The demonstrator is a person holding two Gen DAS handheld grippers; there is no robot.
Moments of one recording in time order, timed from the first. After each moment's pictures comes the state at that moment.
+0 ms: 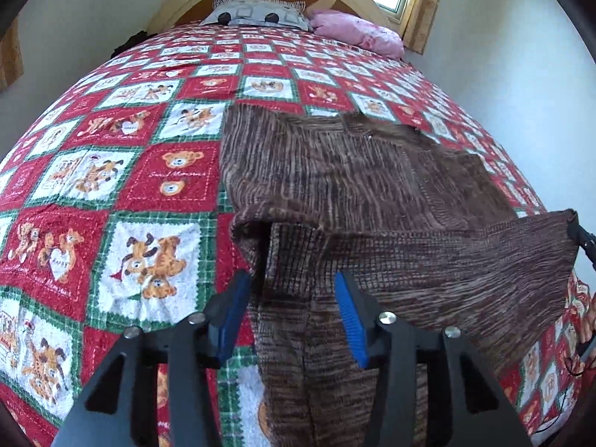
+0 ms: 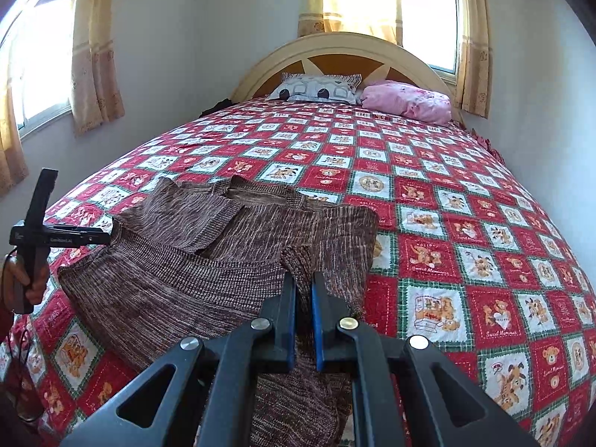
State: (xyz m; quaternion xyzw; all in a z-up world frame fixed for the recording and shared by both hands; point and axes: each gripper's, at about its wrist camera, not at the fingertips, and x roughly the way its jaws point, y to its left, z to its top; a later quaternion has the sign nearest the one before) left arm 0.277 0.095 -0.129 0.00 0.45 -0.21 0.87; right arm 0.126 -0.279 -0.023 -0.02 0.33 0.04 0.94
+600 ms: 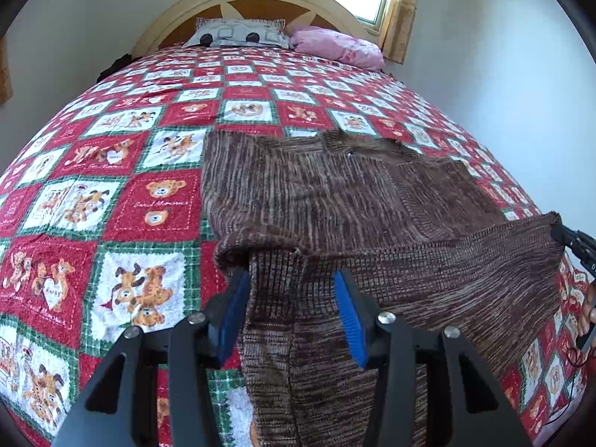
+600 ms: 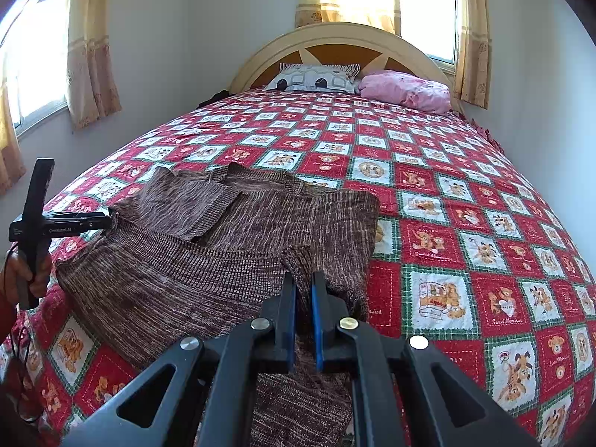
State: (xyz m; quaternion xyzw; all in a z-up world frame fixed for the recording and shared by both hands) left arm 0.275 0.092 -0.121 0.00 0.41 -0.24 0.88; right arm 0.129 -0.280 -0.035 -0.02 0.34 0.04 0.94
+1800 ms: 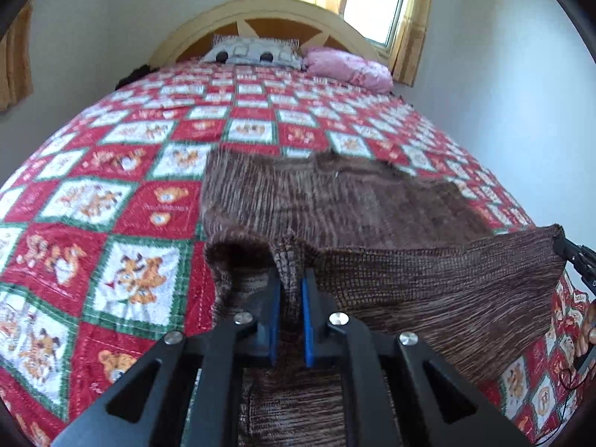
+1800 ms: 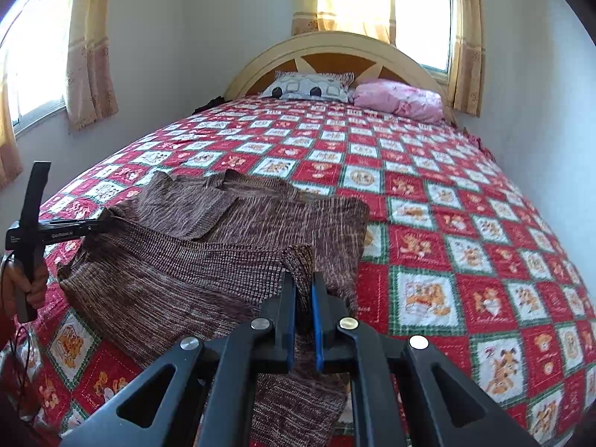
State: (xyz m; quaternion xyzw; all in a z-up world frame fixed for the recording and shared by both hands) left arm 0.236 0.087 -0.094 -0.03 0.37 -0.21 0.91; right arm 0.109 -0.277 -0.019 -0.04 0.32 0.03 0.95
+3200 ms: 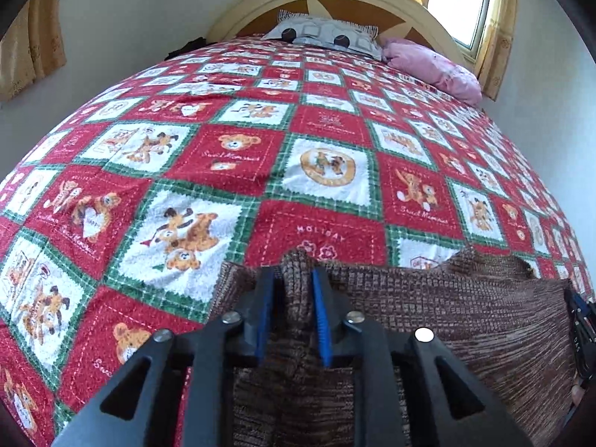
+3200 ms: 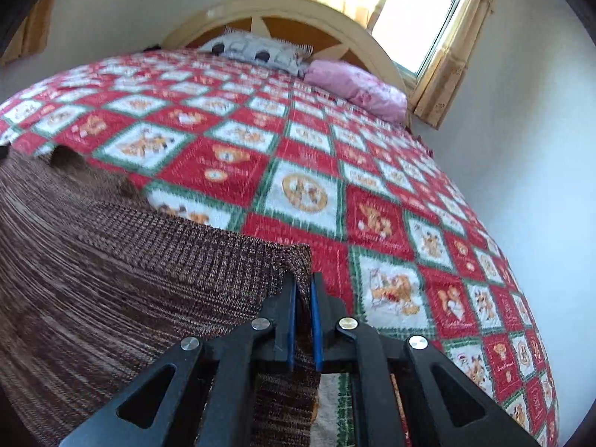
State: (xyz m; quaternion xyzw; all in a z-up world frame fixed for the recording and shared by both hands) left arm 0.431 0.052 -0.142 -0.04 0.42 -0.07 0.91; right arm 0.349 -0.300 -0.114 -0.17 0.37 -0.12 0.90
